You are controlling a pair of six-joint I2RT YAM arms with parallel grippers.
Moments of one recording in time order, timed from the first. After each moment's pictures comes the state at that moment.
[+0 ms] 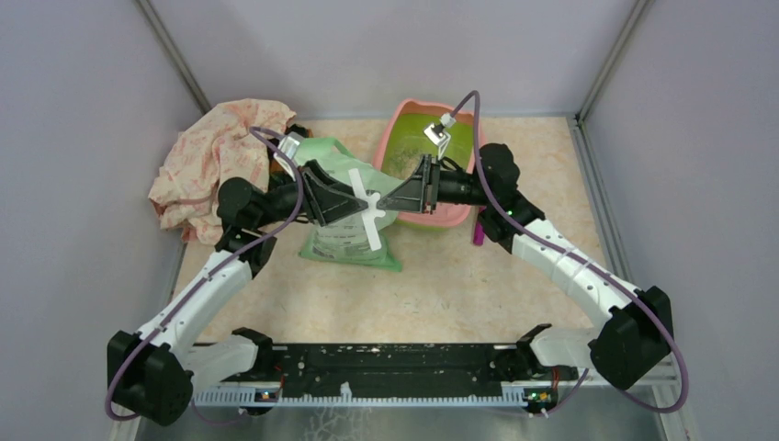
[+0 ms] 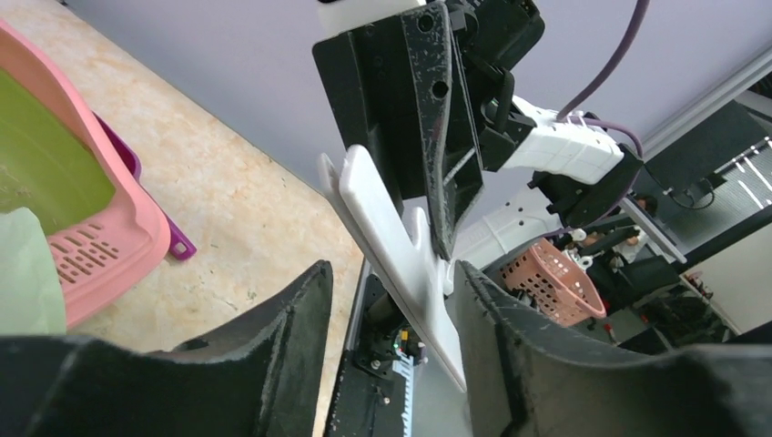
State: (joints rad) left arm -0.39 1.06 0.77 0.64 0.91 -0.97; right arm 0.58 1.24 1.03 0.25 -0.86 0.99
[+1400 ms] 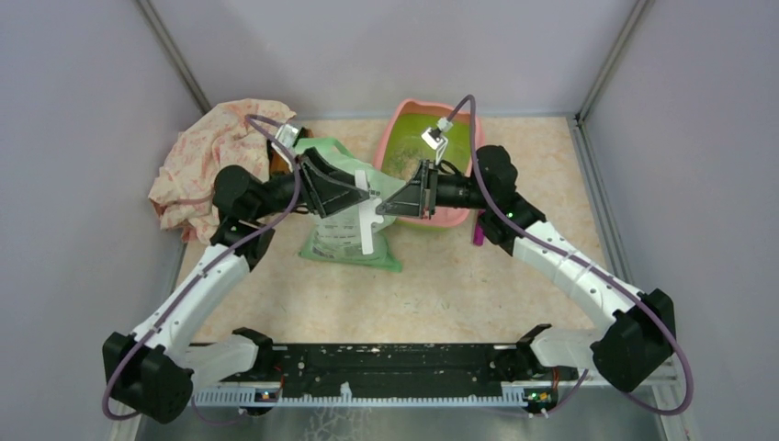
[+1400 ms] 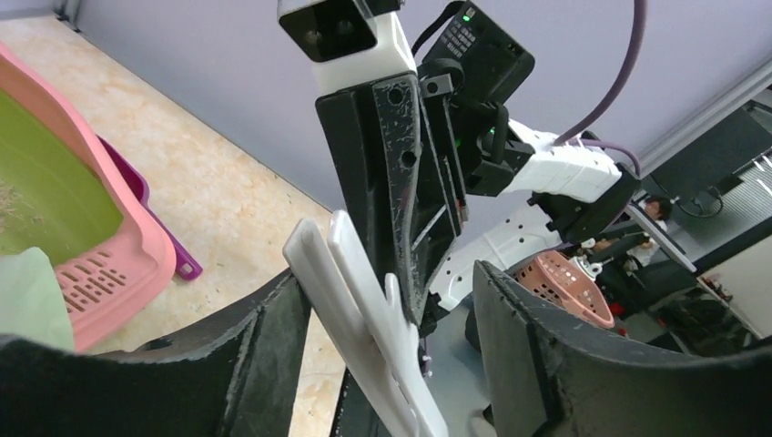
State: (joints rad) left arm -0.41 1.10 0.86 0.58 0.88 -0.94; right arm 0.60 1.22 1.03 0.18 -0.84 0.92
